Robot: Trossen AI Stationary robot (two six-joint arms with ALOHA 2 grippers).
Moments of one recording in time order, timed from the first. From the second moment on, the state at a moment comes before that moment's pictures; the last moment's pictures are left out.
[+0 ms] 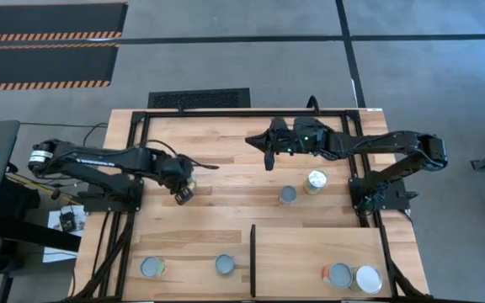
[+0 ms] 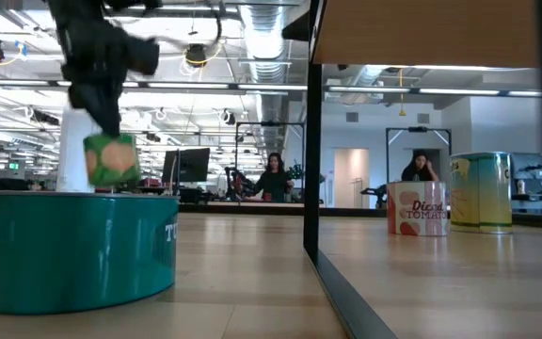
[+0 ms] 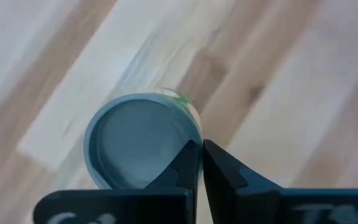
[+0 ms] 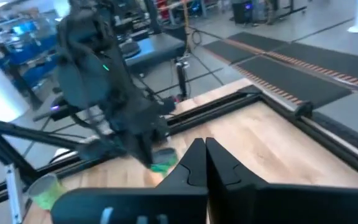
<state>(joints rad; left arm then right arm) 0.00 1.14 0.83 -0.89 -0.06 -0.57 -0.17 1.37 0.99 0.24 0.00 0.30</state>
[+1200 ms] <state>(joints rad) -0.35 1.91 2.20 -0.75 -0.05 -0.14 -0.39 1.31 0.99 -0.05 -0.03 0.18</state>
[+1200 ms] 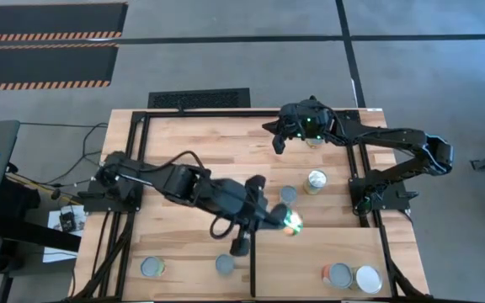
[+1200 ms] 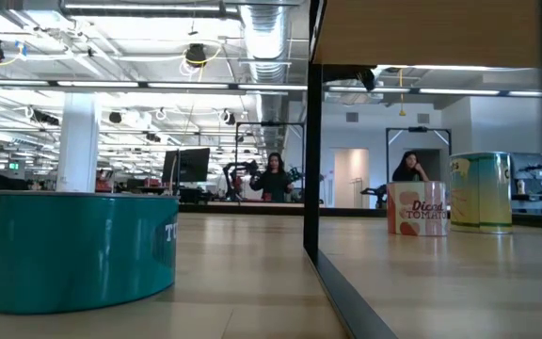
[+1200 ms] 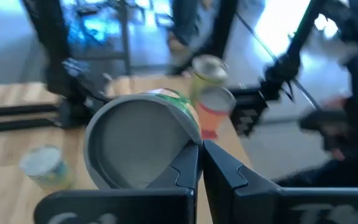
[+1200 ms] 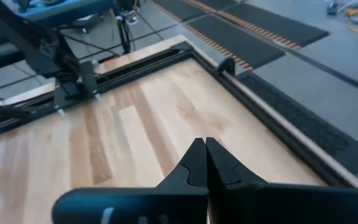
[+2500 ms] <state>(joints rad) -0.42 2.20 2.22 -0.72 -0.03 -0.38 0.00 0.88 0.98 -0.32 0.20 0.12</state>
